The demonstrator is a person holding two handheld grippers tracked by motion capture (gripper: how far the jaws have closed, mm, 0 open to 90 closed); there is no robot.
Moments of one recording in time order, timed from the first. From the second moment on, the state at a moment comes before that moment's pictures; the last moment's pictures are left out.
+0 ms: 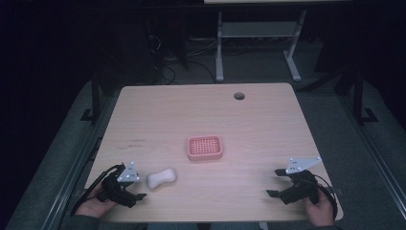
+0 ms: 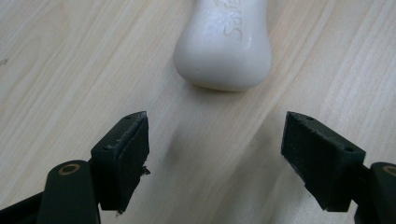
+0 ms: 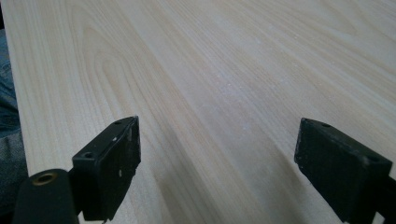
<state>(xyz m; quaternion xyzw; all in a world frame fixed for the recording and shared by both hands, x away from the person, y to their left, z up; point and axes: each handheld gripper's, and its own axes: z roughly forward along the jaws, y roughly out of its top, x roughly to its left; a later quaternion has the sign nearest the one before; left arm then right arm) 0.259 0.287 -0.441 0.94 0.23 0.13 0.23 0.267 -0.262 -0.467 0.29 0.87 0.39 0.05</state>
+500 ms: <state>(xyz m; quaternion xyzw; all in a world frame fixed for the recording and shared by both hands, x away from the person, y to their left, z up) 0.266 0.276 -0.435 0.94 0.22 0.12 0.24 0.267 -0.262 -0.467 0.29 0.87 0.39 0.05</state>
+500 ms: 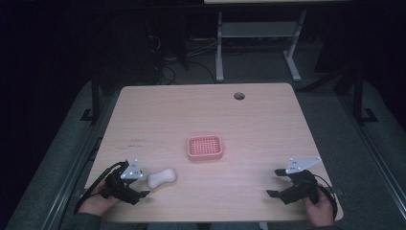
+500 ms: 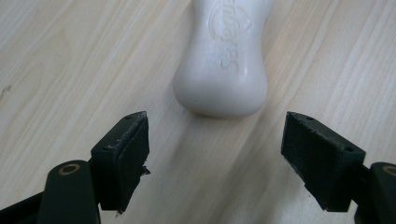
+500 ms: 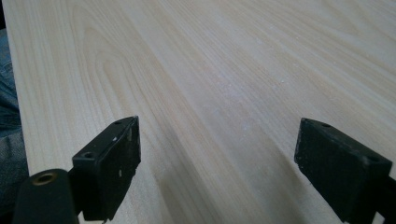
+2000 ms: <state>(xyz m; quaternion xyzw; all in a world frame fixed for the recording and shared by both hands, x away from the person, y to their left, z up) 0.293 0.238 -0.435 0.95 0.19 0.09 0.24 0.268 -0.260 -0.466 0.29 0.87 0.39 0.05</state>
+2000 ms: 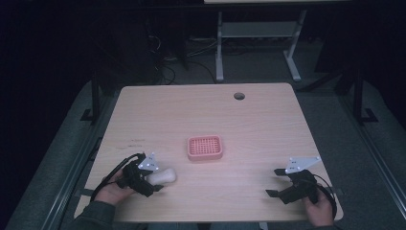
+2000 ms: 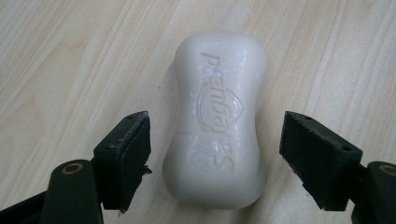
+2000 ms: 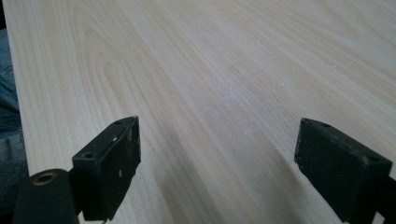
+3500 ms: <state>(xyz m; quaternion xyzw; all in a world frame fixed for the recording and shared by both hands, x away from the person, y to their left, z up) 0.306 0.223 -0.442 0.96 0.17 0.06 0.21 0.267 -0.259 -0.467 0.29 0.88 0.38 0.05</state>
